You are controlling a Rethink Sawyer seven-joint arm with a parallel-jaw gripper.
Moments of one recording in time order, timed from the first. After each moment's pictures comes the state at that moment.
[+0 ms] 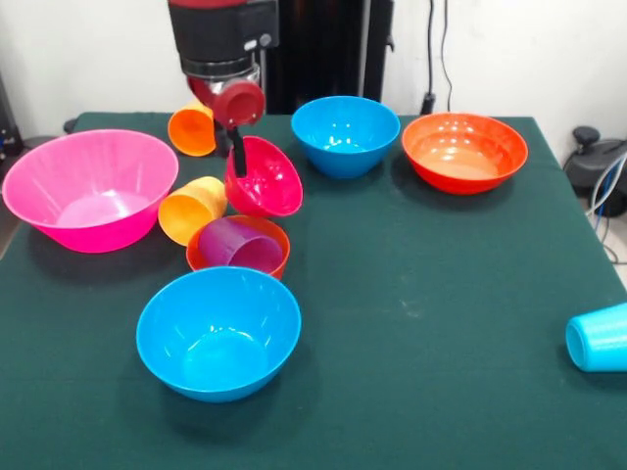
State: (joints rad) arm -0.65 -0.72 0.21 1.88 -0.23 0.36 2.56
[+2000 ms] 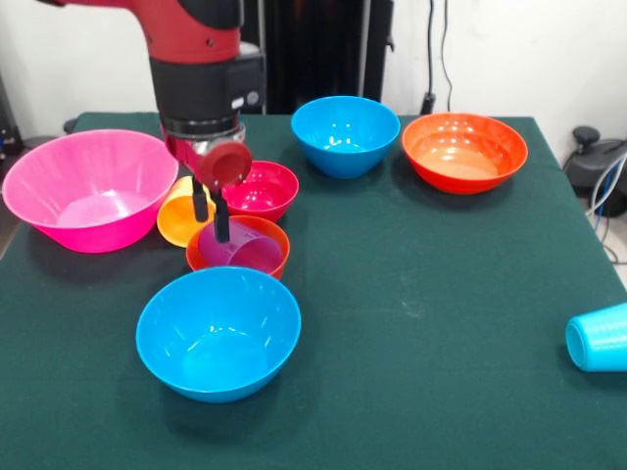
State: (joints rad) arm -0.63 -0.56 0.24 1.65 -0.32 0.36 2.56
